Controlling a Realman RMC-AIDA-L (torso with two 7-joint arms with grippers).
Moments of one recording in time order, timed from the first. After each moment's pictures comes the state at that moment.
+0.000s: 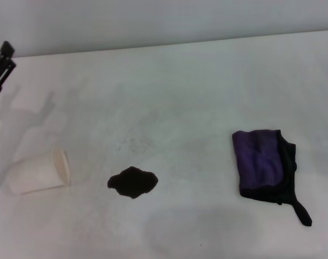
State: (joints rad) left arm -0.48 -2.07 1.05 0.08 -2.53 -1.34 2.65; right arm 0.33 2.00 -0.16 -0.06 2.06 1.17 -2.79
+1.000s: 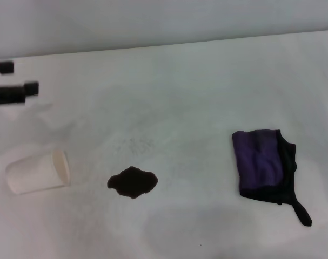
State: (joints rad) left arm -0.37 -1.90 1.04 1.12 -1.34 -1.42 1.29; right arm 0.41 2.01 -0.16 -0.07 2.06 1.13 -2.79
